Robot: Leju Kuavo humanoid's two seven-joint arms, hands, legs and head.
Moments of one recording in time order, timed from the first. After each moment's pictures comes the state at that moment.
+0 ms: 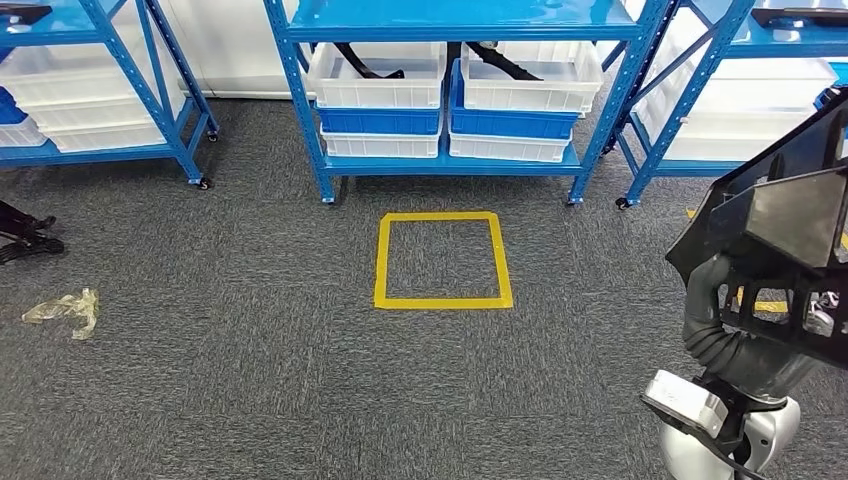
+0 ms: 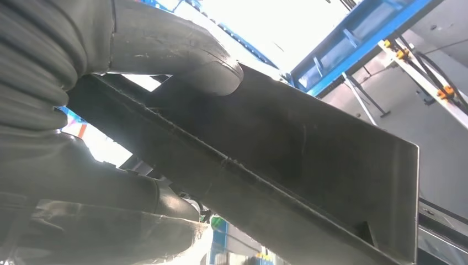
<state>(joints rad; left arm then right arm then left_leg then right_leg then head) -0.03 -0.15 1.03 -0.27 -1.01 0.35 -0.44 -0.04 -0.08 0.00 -1.97 0.80 -0.70 -0.35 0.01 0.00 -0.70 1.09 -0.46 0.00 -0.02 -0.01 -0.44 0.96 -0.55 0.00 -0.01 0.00</state>
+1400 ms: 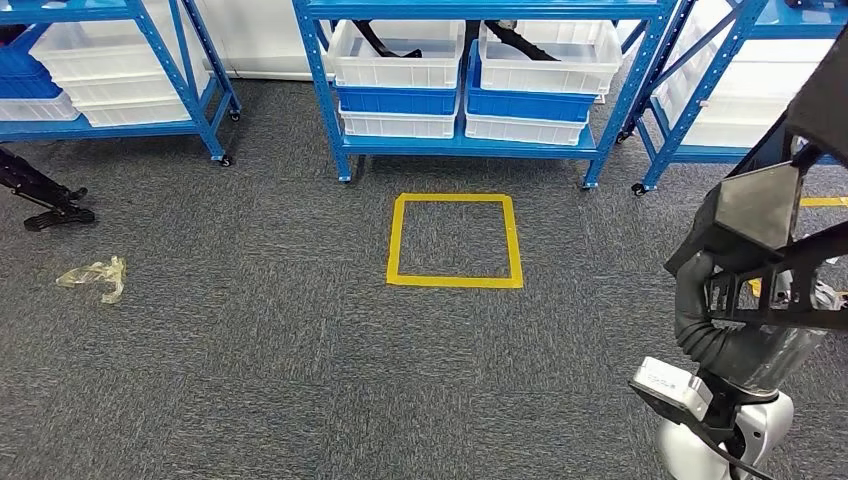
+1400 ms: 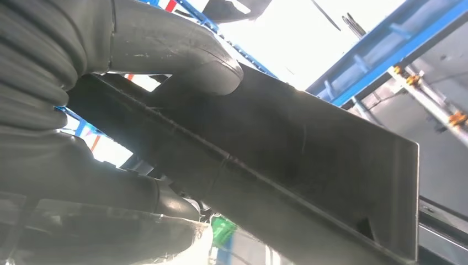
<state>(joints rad) -0.03 -0.14 1.03 -0.25 -1.00 0.36 -0.44 -0.05 -0.12 0.02 -1.93 0.81 -0.70 -0.29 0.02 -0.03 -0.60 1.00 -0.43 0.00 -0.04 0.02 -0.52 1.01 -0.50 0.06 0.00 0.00</state>
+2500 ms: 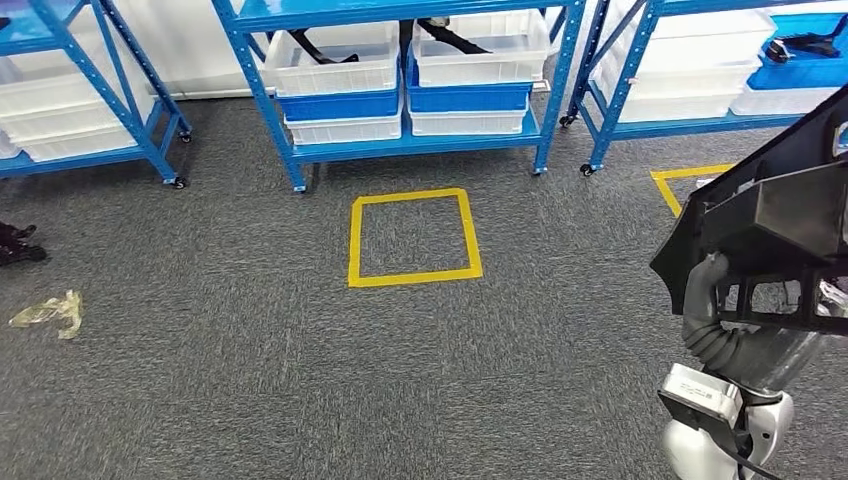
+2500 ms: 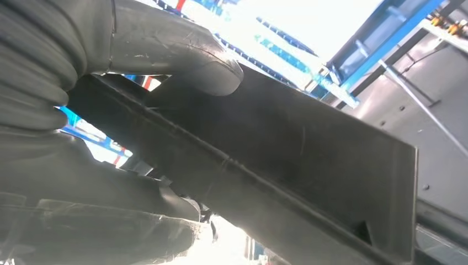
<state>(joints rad) -0.04 -0.14 1.03 -0.23 -1.01 0.37 -0.44 -0.03 -0.13 0.02 -1.94 0.69 -0.70 -0.33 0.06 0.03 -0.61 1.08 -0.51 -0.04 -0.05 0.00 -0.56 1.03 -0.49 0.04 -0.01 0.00</state>
